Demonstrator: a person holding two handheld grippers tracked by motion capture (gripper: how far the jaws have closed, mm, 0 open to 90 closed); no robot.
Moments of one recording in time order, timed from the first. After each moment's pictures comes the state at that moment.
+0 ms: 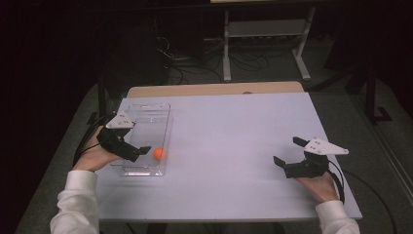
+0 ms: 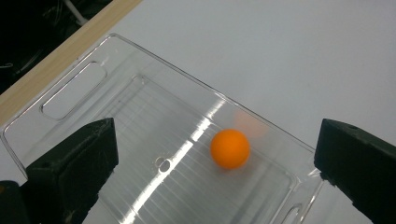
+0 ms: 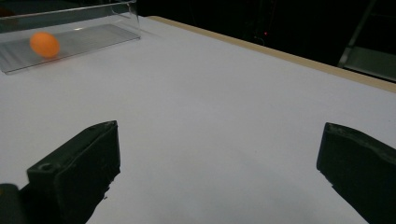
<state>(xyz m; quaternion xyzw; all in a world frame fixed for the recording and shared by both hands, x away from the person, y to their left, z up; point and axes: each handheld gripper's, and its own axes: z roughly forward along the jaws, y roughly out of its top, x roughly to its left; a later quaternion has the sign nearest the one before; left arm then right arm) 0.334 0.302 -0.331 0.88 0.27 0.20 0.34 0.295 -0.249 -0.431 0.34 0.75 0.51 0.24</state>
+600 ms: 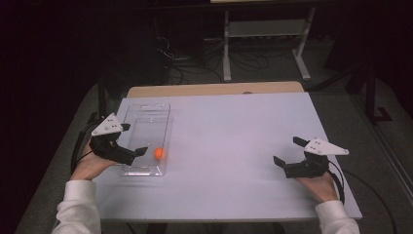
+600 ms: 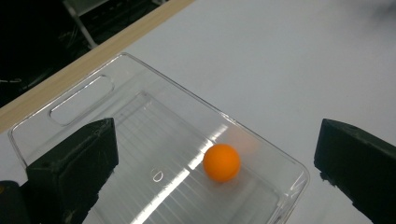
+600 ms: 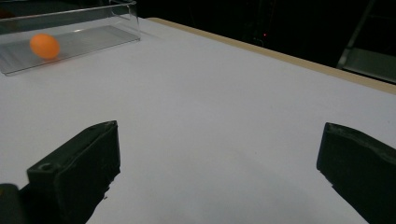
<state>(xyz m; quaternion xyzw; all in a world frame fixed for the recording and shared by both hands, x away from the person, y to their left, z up) 0.316 0.314 -0.334 0.84 0.28 0.21 0.41 0.295 -0.249 -0.431 0.34 0.75 0.51 0.25</state>
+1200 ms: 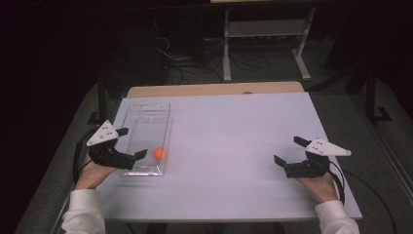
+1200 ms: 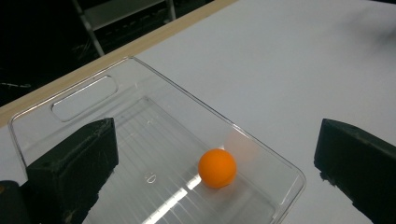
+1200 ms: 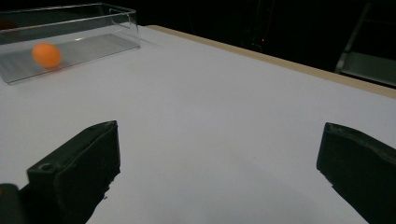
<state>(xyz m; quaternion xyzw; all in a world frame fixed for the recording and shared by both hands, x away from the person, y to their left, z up) 0.301 0.321 -0.352 0.80 0.31 0.23 0.45 0.293 -0.250 -0.430 0.35 0.74 0.53 0.25</state>
